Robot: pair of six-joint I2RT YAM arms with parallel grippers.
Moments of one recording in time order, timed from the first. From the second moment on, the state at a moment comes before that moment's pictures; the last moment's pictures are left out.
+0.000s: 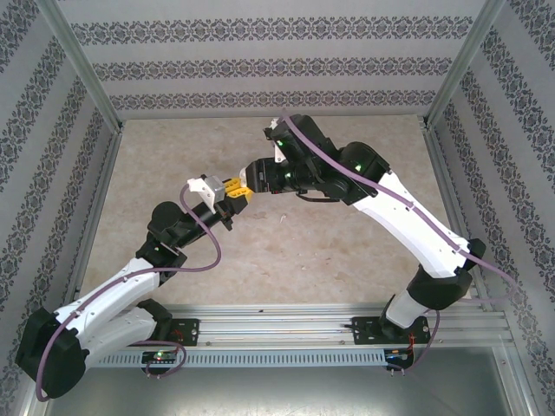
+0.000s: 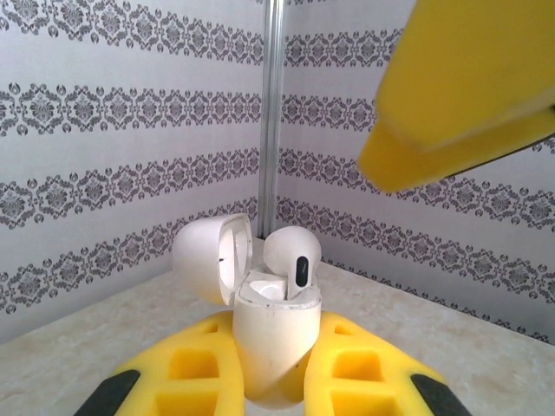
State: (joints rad) left arm -0.54 0.94 0.54 0.56 0.31 -0.08; right arm 0.92 1.61 2.04 -1.15 0.01 0.66
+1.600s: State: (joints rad) left arm -0.58 0.95 0.56 0.43 0.26 0.02; right arm 0.88 1.70 2.01 -1.16 -0.06 0.70
